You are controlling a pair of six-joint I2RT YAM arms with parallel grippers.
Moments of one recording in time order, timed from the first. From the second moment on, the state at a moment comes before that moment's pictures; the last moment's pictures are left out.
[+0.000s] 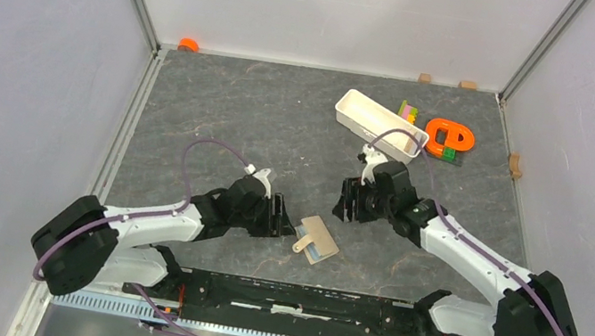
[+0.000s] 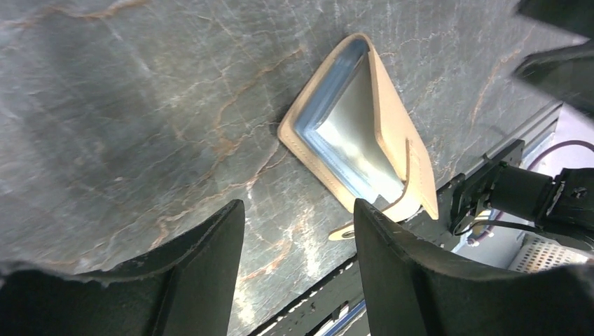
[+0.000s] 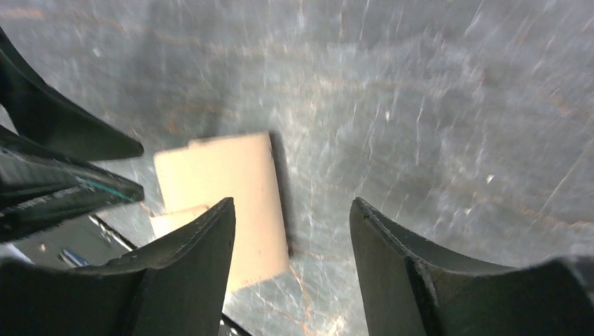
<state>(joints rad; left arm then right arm) -0.81 1.18 0.44 -0.01 0.14 -0.88 0.63 1.21 0.71 -0.26 -0.16 0.37</state>
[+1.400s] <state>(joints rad) -0.92 1.22 0.43 0.07 0.00 -1.01 0.81 1.32 0.52 -0.04 -0.29 0.51</state>
